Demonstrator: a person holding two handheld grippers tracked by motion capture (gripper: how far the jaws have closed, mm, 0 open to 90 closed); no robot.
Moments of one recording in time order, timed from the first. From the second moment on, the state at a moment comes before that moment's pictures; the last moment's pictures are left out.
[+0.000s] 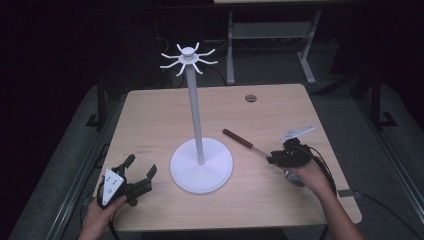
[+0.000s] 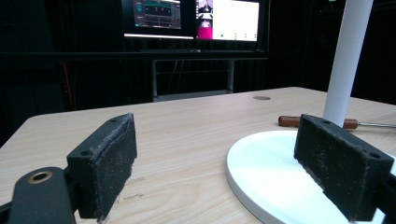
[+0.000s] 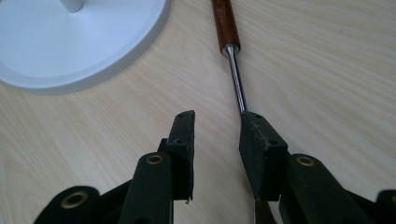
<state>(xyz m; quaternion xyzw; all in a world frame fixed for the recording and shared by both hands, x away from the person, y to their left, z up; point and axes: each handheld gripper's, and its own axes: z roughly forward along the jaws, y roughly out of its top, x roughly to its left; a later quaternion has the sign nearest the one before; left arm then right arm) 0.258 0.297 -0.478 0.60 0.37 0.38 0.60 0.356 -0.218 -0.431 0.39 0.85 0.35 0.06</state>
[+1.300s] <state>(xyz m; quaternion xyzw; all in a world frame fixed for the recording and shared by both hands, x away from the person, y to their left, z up) 0.259 0.297 -0.478 0.60 0.37 0.37 0.60 0.469 -0.118 -0.436 0.31 0.94 0.14 0.01</state>
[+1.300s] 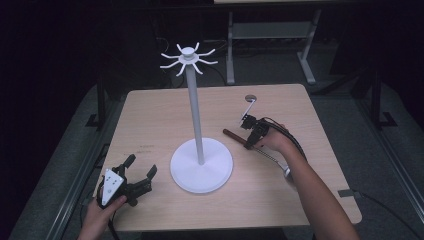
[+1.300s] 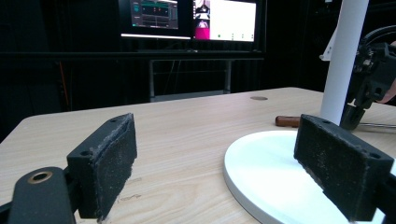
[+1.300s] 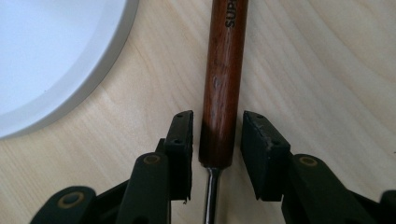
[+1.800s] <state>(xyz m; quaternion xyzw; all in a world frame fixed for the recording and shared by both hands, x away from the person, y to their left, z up) 0.259 0.297 -0.478 0.60 0.37 0.37 0.60 0.472 -0.112 -0.439 0.31 0.94 0.11 0.00</state>
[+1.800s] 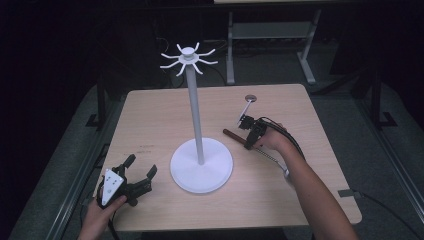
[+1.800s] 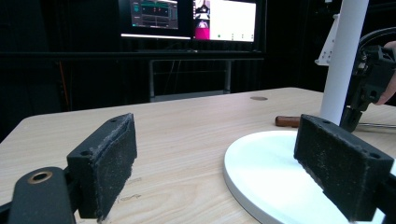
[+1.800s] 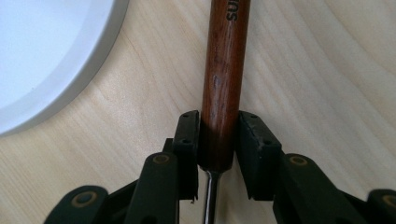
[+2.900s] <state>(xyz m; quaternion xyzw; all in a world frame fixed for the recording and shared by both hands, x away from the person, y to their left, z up) 0.259 0.297 -0.478 0.60 0.37 0.37 0.60 0.468 -0.128 -0.410 0.32 0.93 0.19 0.01</state>
